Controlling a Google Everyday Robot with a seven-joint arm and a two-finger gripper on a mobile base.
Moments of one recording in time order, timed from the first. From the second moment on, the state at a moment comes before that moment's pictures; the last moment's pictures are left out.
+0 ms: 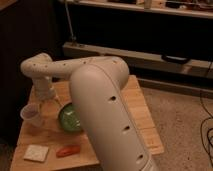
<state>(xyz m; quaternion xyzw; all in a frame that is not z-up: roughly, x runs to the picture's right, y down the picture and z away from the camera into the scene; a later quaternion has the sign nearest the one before) -0.306 0.087 0.761 -0.38 0.19 0.48 0.77</state>
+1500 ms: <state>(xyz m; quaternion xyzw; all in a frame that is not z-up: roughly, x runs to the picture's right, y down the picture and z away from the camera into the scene) -0.349 0.098 0.774 -0.43 0.13 0.48 0.75</state>
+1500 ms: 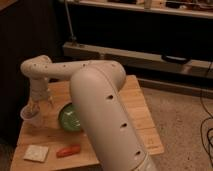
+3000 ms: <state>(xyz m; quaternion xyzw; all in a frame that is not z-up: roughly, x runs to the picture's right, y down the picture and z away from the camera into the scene) -0.320 0.095 0.752 -0.41 0.15 0.48 0.76</state>
